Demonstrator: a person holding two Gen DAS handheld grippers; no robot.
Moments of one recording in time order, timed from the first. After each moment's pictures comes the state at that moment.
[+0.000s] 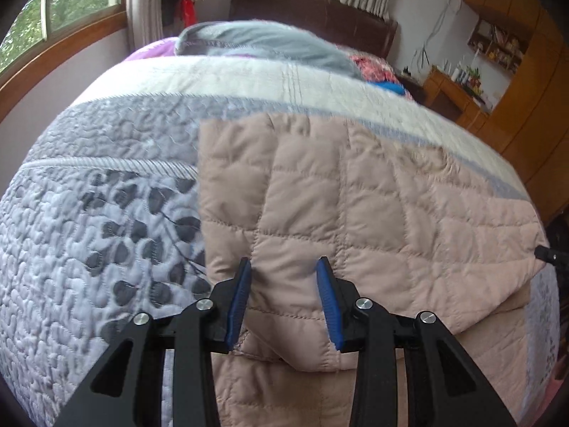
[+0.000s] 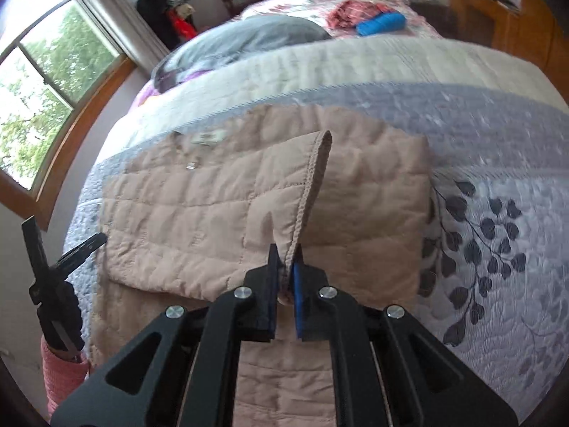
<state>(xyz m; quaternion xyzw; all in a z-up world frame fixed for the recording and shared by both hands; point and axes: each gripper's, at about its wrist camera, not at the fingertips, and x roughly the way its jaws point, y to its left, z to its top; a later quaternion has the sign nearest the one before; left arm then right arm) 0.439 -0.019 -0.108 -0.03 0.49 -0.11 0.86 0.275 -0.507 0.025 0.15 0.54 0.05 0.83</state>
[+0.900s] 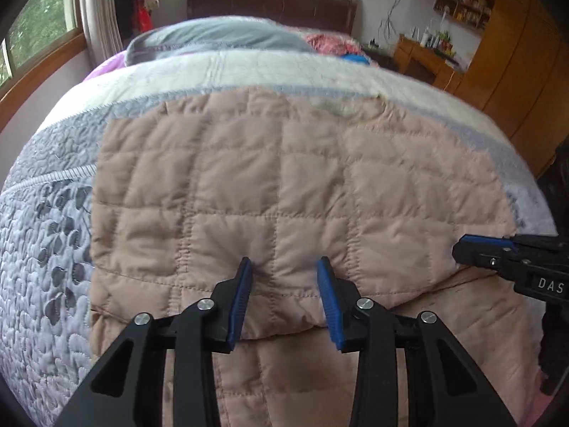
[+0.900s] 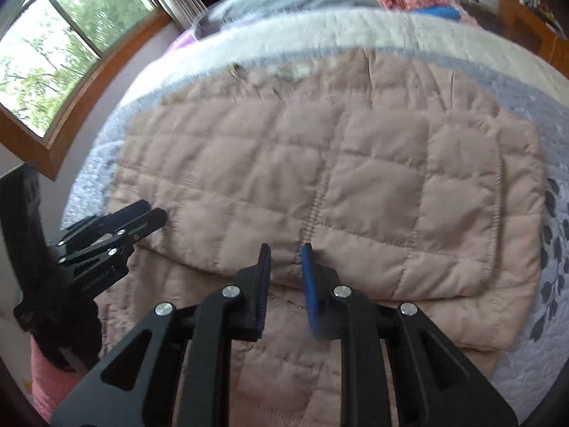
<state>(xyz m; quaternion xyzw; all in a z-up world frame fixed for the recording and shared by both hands) 0.412 -0.108 -0.116 0.03 0.50 -0.16 0.85 0.284 -0.394 -0.018 0.09 0.58 0.12 0.80</state>
